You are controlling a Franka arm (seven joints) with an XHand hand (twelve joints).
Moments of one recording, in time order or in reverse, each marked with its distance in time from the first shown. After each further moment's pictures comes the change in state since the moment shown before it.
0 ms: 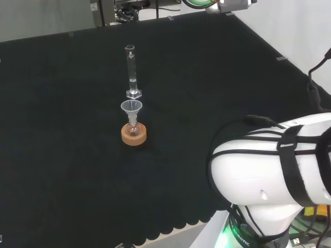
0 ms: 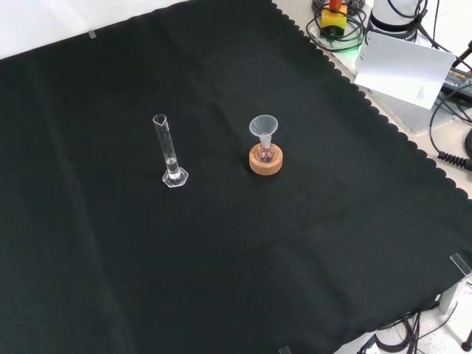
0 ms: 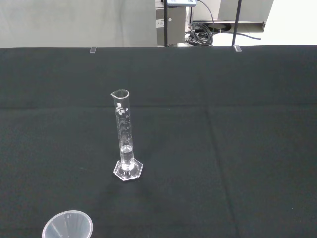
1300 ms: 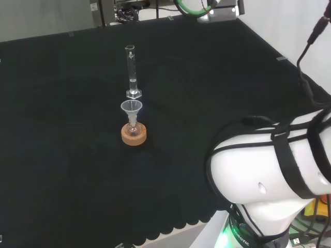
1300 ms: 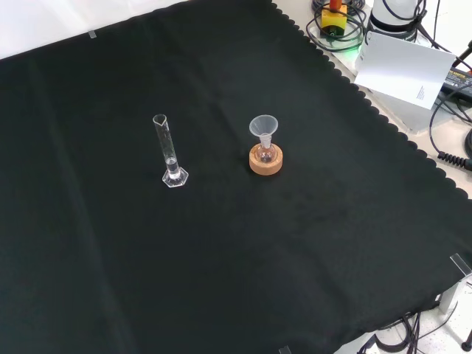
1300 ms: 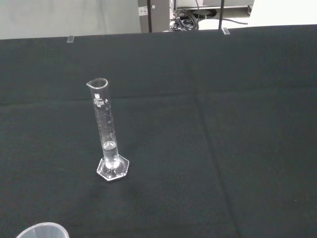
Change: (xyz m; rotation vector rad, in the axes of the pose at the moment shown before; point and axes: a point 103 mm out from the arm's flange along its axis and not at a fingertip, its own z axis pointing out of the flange) arm -0.009 0.047 0.046 0.031 0.016 0.062
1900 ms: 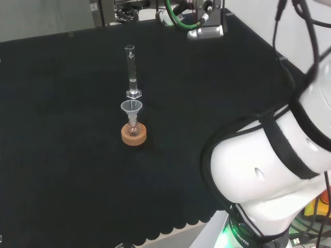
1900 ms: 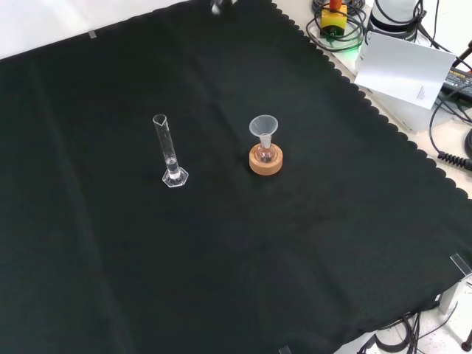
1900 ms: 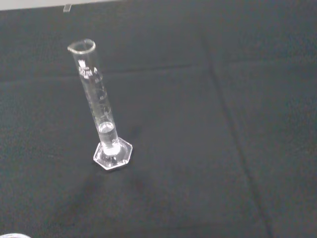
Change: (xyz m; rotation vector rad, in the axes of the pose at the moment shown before) arm -0.004 0.080 0.083 0.072 0.047 -0.028
